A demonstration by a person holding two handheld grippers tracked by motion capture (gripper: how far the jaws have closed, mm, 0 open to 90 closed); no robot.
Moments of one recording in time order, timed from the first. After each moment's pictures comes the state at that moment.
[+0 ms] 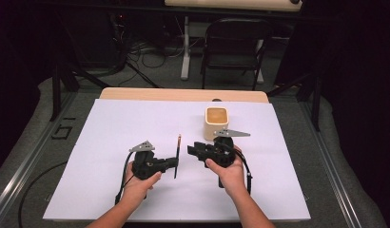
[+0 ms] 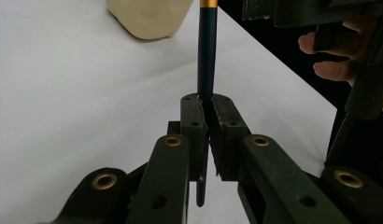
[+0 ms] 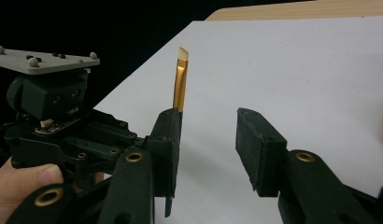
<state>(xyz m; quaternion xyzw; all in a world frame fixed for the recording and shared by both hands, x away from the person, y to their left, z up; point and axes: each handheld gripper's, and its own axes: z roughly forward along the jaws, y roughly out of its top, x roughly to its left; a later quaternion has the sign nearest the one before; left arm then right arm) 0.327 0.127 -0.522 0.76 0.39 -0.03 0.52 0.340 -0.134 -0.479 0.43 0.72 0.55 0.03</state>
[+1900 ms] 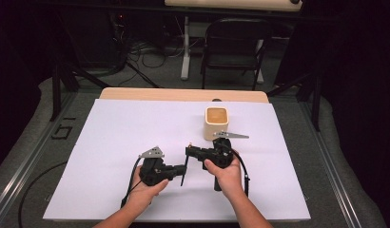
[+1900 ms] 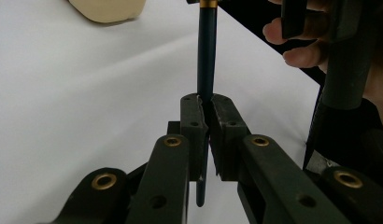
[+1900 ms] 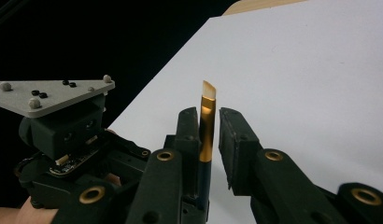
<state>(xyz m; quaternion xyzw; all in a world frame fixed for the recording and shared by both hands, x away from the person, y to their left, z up) 0.313 0.106 -0.524 0.78 0.35 -0.05 0.51 0.339 -0.130 -0.489 0.45 0.69 0.57 -0.03</state>
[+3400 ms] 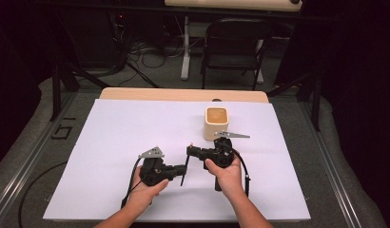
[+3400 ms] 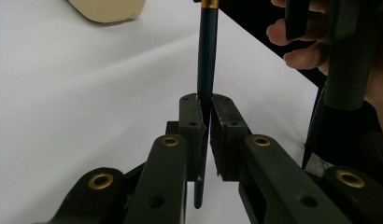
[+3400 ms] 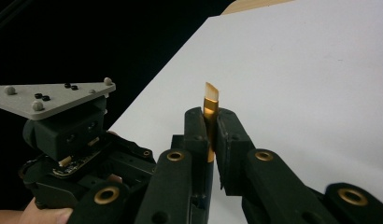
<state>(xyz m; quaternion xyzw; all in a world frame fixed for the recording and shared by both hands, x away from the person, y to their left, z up) 0.313 0.106 -0.525 0.78 0.35 -0.05 0.52 0.340 -0.132 -0.489 0.45 0.68 0.57 -0.04</state>
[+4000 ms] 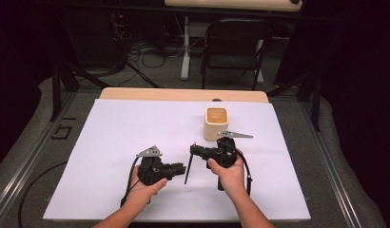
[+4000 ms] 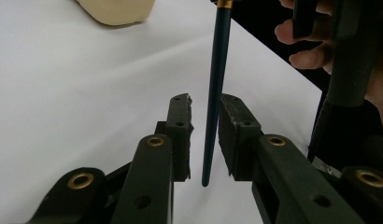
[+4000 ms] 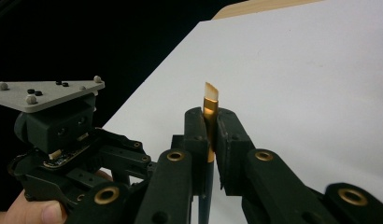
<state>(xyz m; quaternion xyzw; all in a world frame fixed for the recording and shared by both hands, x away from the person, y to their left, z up) 0.315 0.112 -0.524 0.78 0.36 -0.05 0.52 0.339 -0.140 -0.487 0.45 0.69 0.57 -0.02</state>
